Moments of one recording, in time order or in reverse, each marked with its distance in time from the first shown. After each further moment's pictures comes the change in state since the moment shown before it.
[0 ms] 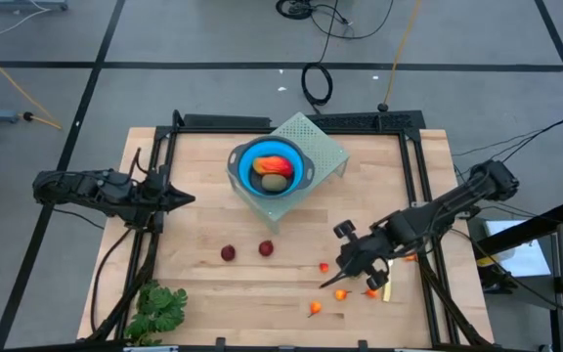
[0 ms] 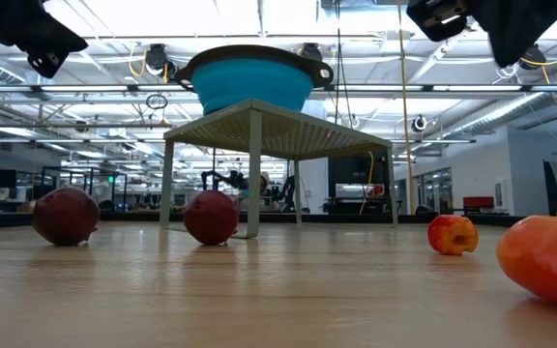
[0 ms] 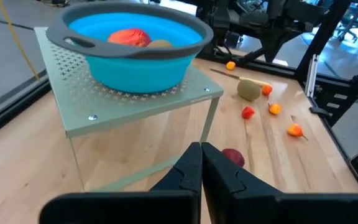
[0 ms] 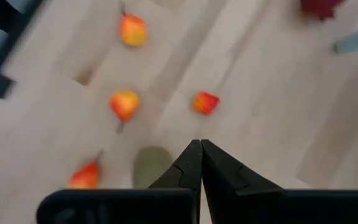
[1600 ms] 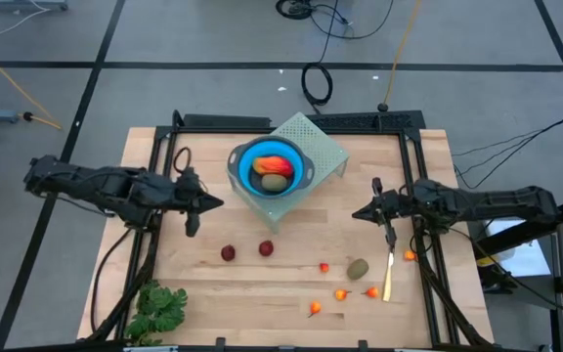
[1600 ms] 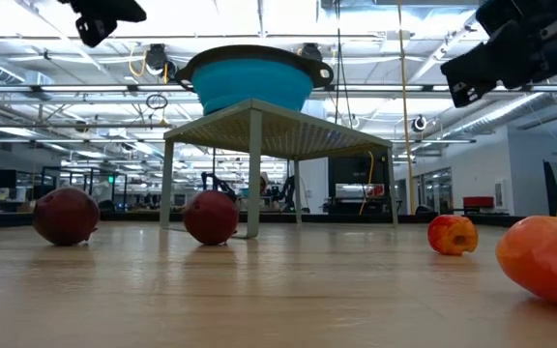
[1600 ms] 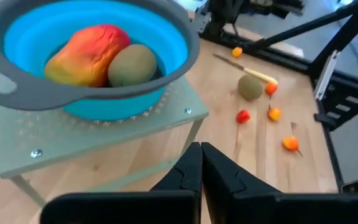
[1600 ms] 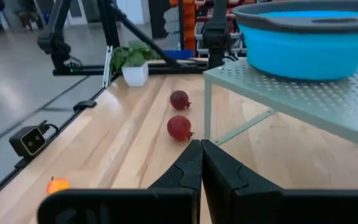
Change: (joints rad) left arm 0.000 0.551 0.291 0.098 0.000 -0.157; right arm -0.481 -0.985 -0.947 0.968 -0.217 0.114
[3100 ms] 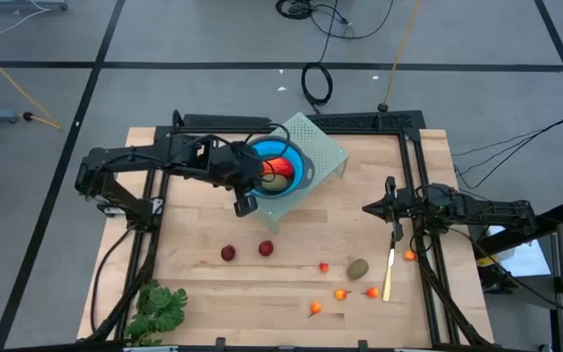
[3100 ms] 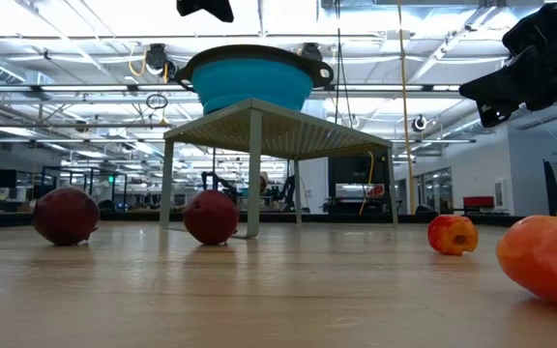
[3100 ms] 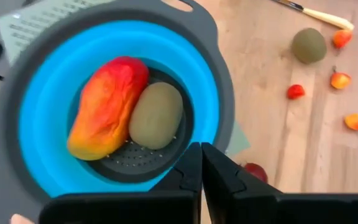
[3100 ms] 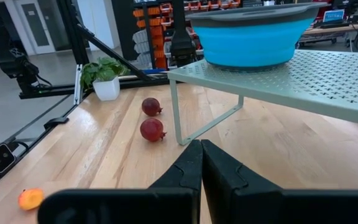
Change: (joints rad) left arm 0.232 0.755 0.893 -0.579 0.149 0.217; right arm -0.010 -0.437 -0.137 -0.231 0.138 0.071
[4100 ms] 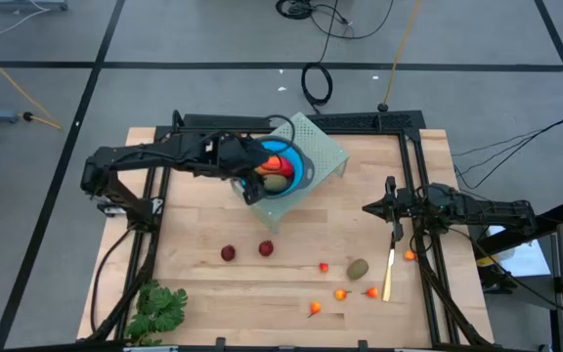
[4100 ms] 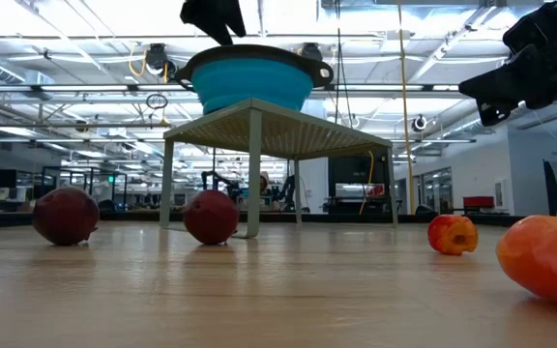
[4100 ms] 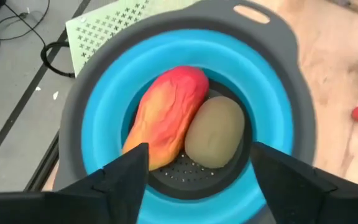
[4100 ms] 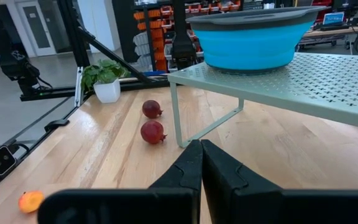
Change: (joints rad) left arm 0.043 0.035 0.000 0.021 -0.167 -0.007; right arm 0.000 0.000 0.000 0.014 0.000 0.000
